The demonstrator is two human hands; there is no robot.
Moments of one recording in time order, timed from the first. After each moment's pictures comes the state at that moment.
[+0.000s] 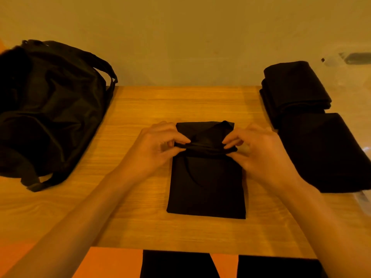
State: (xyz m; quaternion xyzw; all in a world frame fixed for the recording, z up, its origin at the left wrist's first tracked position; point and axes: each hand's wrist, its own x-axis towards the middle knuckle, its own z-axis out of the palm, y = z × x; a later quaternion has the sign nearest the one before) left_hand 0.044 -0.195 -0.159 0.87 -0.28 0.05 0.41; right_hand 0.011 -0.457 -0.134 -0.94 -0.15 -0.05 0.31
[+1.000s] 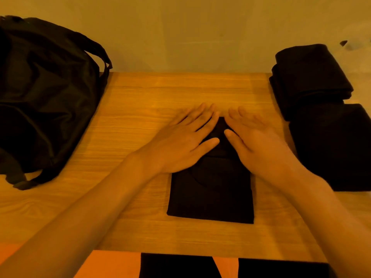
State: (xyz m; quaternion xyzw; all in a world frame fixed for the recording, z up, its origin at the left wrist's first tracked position) left_hand 0.066 -0.244 -0.166 0.94 -0.33 -0.10 0.05; right_hand 0.031 -0.450 -0.159 -0.98 -0.13 0.03 0.17
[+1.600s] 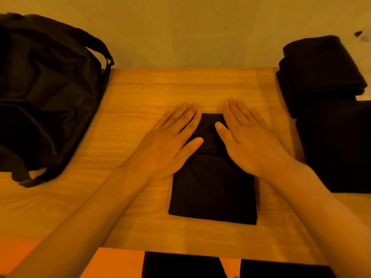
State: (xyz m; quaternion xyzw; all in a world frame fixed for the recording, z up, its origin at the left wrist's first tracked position) left_hand 0.049 -0.212 -0.176 0.95 -0.28 -0.05 0.12; right_hand 0.046 -0.428 -0.159 -0.98 -0.10 0.12 0.10
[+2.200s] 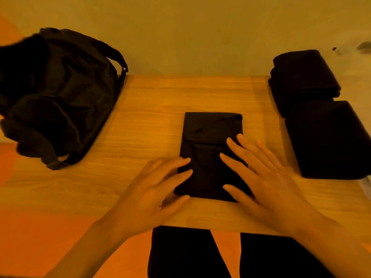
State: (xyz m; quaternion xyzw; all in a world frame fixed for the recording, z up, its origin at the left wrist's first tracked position) left_hand -0.070 -0.174 -0.178 0.91 -0.34 0.06 0.24; right_hand -0.064 -0.459 -0.158 -0.96 -0.28 -0.01 0.08
